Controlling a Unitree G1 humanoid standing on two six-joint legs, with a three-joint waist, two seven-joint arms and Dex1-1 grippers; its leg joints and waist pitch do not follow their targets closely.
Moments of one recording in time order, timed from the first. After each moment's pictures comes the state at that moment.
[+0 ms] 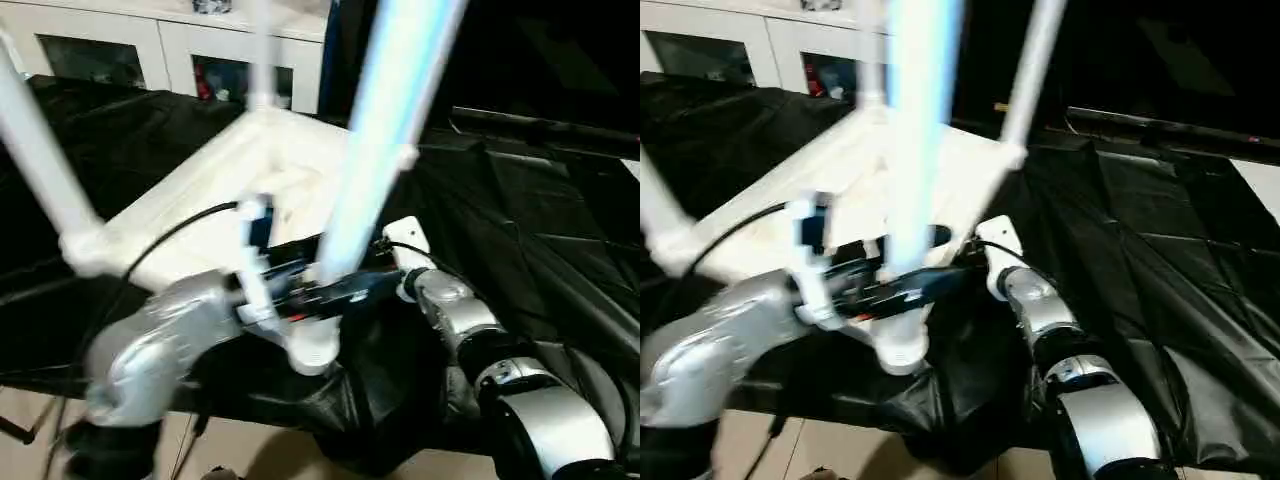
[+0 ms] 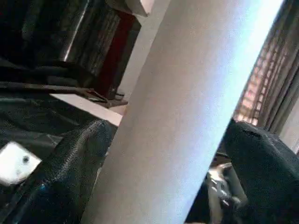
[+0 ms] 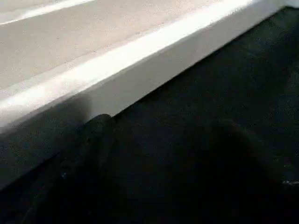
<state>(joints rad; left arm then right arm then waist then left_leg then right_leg) -0.35 0.18 -0.10 -0.29 -0.73 0.71 -0.79 -0.75 -0.07 0.04 1.11 -0.05 0.01 0.30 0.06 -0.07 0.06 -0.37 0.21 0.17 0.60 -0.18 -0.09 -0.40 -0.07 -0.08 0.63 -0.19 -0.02</state>
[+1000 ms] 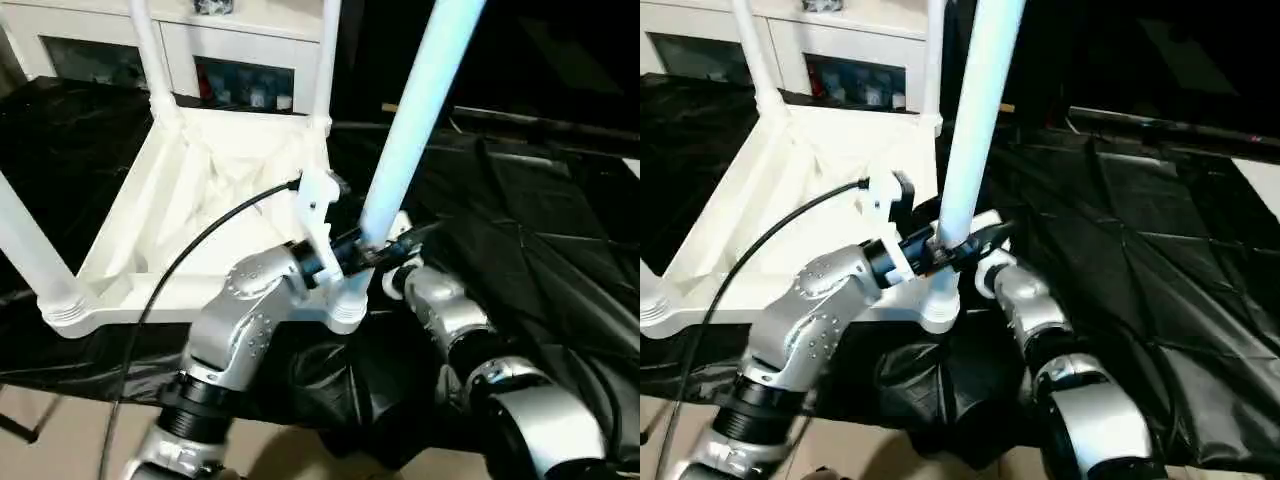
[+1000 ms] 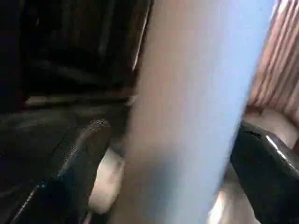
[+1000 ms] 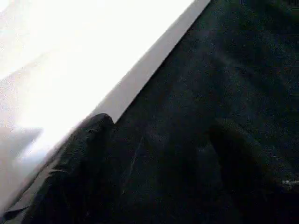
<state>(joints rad) -0.46 0.12 -0.22 0.02 -0.35 0.33 -0.66 -0.77 -0.10 0.00 1.12 -0.03 -0.08 0.37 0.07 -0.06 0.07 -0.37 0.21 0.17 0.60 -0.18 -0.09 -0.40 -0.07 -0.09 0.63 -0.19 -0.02</state>
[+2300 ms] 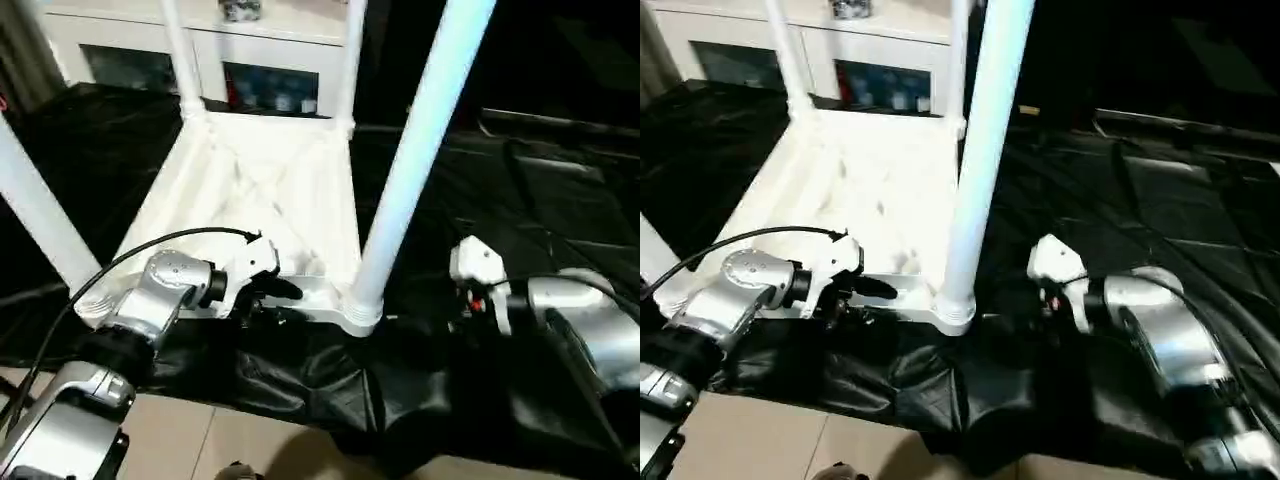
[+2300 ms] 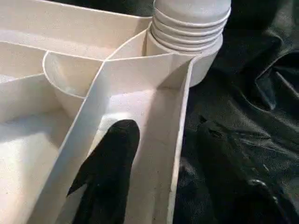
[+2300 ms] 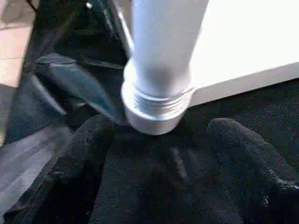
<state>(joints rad) -0.65 0.46 -0.35 0.72 -0.11 0.03 -1.26 -0.35 -0.60 0.16 0.16 0.17 0.31 1.22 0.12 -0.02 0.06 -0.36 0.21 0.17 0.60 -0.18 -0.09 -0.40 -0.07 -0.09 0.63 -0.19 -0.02</state>
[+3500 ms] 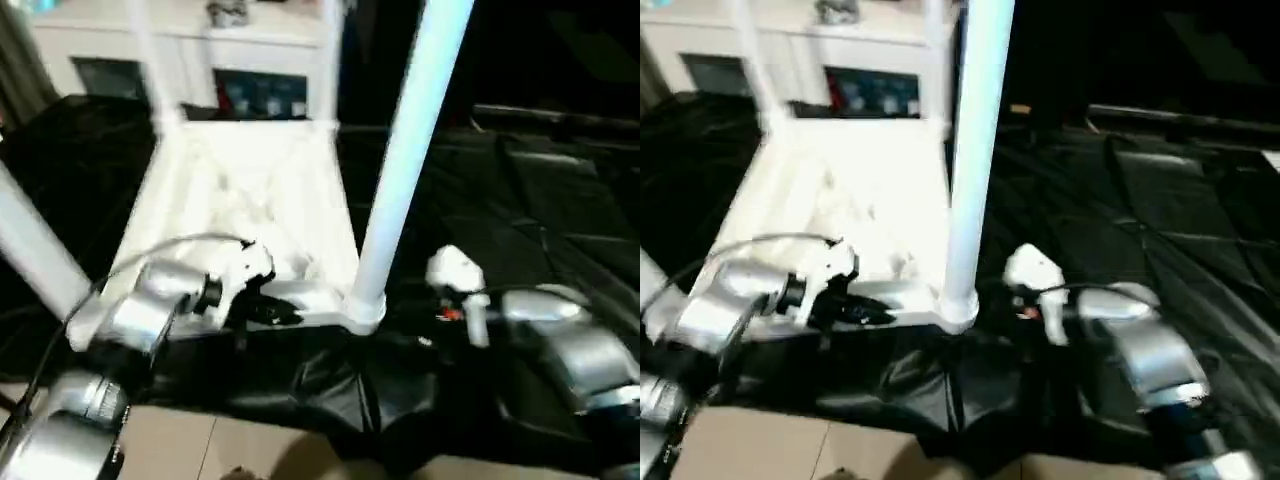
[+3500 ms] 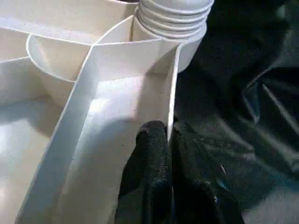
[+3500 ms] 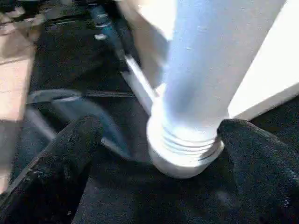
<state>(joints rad) -0.51 0.46 -0.27 0.47 -0.10 0.26 -1.22 -0.33 -0.47 0.19 0.11 0.17 0.35 1.05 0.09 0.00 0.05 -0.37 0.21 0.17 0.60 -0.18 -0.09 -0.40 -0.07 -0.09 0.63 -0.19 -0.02</state>
